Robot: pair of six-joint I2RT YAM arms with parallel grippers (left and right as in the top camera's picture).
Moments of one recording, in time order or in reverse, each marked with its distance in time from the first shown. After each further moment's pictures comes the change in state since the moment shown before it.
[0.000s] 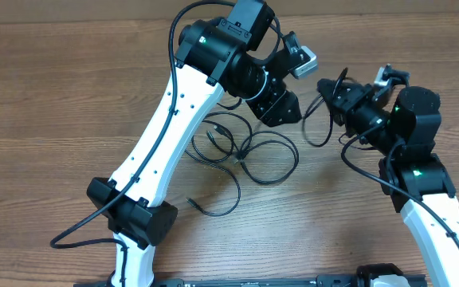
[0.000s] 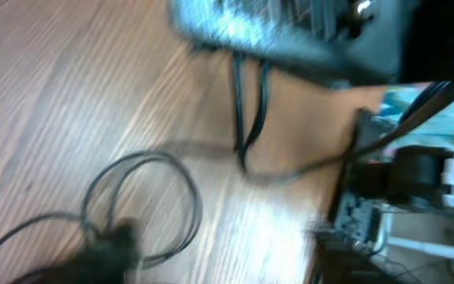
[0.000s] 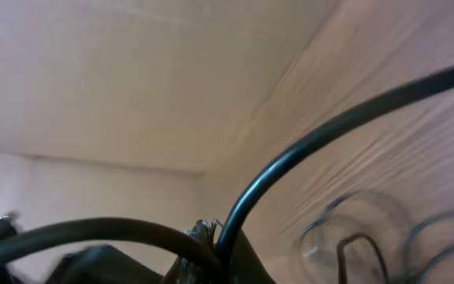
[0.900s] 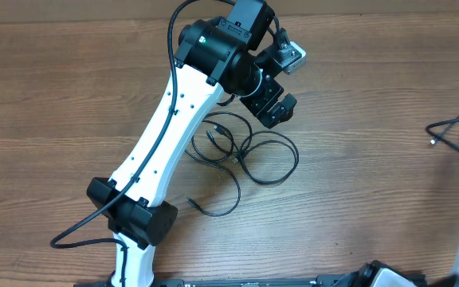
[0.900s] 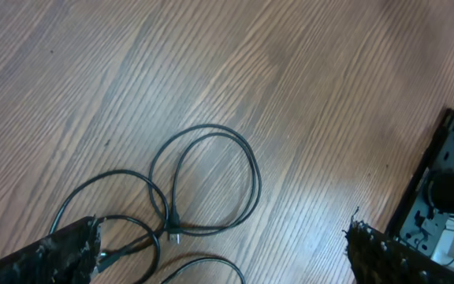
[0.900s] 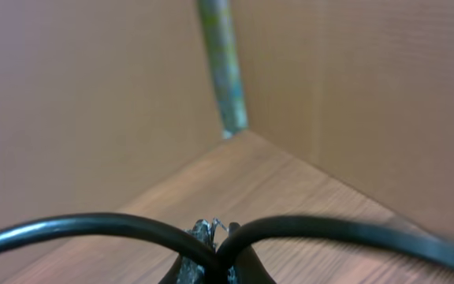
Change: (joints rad) left arm 0.000 0.000 0.000 0.005 -0.223 -0.049; right arm -0.627 0.204 0.168 0.127 0.564 -0.884
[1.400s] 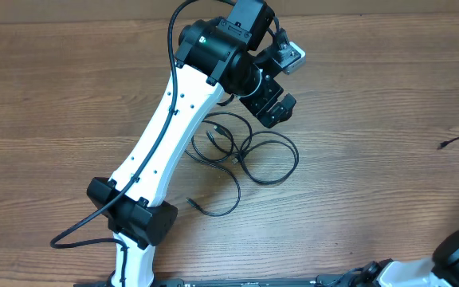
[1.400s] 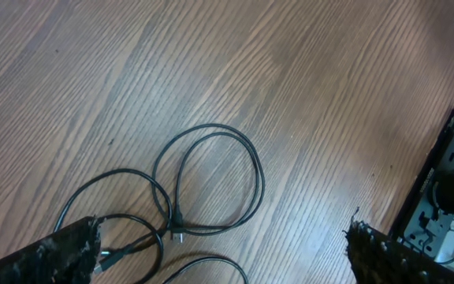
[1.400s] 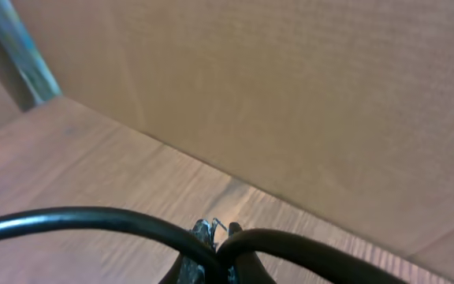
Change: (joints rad) left arm 0.000 0.000 0.000 0.000 -0.010 0.000; right arm -0.257 0.348 0.001 0.185 0.137 -0.131
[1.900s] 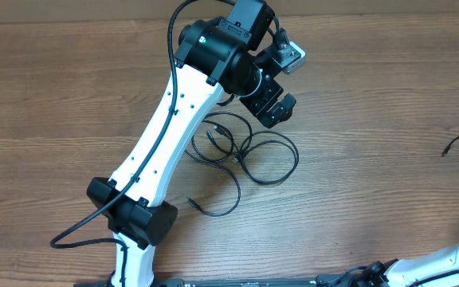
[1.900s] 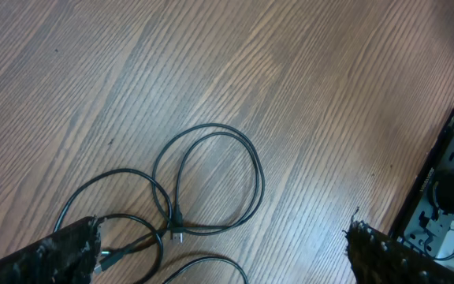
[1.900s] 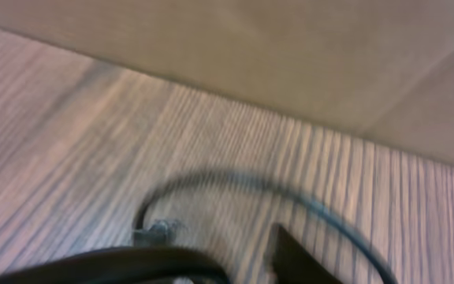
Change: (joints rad) left arm 0.000 0.000 0.000 0.000 0.000 0.000; right arm -0.159 0.257 0.000 -0.034 0.005 0.067
